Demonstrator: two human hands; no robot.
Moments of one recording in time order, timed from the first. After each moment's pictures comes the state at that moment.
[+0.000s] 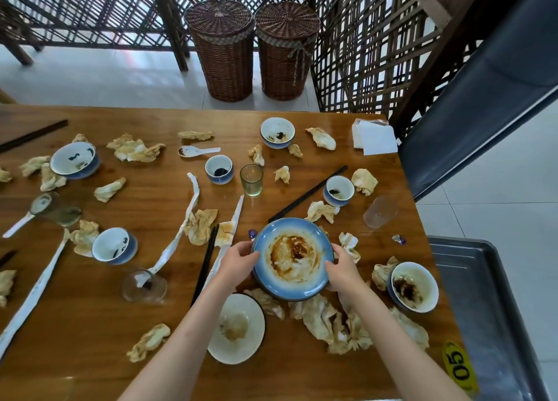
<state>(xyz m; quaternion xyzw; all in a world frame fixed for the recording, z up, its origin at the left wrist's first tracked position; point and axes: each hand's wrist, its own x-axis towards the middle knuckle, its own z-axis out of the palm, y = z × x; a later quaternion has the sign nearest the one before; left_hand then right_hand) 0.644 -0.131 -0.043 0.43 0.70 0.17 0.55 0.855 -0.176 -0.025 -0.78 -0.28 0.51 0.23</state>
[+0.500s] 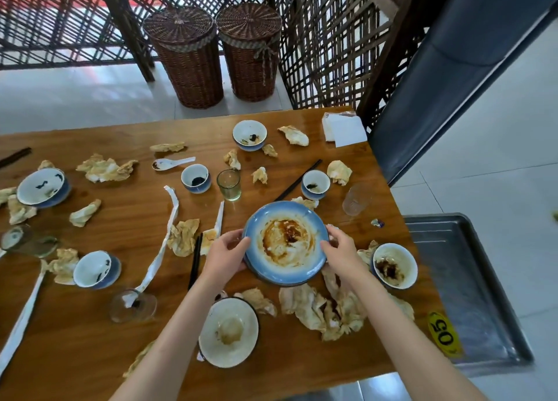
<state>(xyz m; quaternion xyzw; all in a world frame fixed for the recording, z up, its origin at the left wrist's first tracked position) 0.651 -0.121 -0.010 0.41 0.65 0.24 0.59 0.870 -0.182 0.006 -0.75 -0.27 0.49 0.36</state>
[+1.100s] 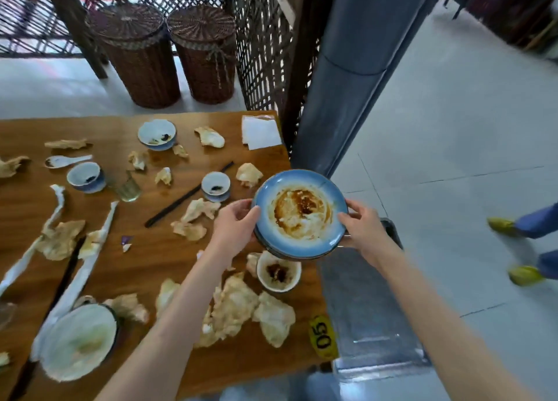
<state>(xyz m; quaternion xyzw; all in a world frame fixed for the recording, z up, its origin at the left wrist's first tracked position) 0.891 -0.153 0.053 0.47 0.59 0.29 0.59 1.107 -0.226 0.086 -0.74 -0.25 0.45 0.42</state>
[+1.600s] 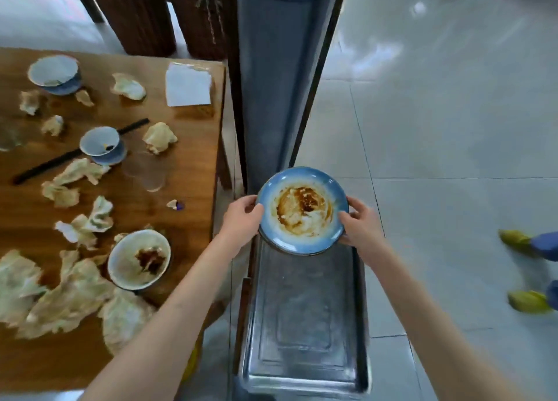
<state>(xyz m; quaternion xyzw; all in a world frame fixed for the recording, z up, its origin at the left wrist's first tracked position) 1.140 -0.185 -0.044 0.43 0.65 0.26 0.57 1.346 -0.232 -0.011 -0.77 -0.27 0.47 0.34</state>
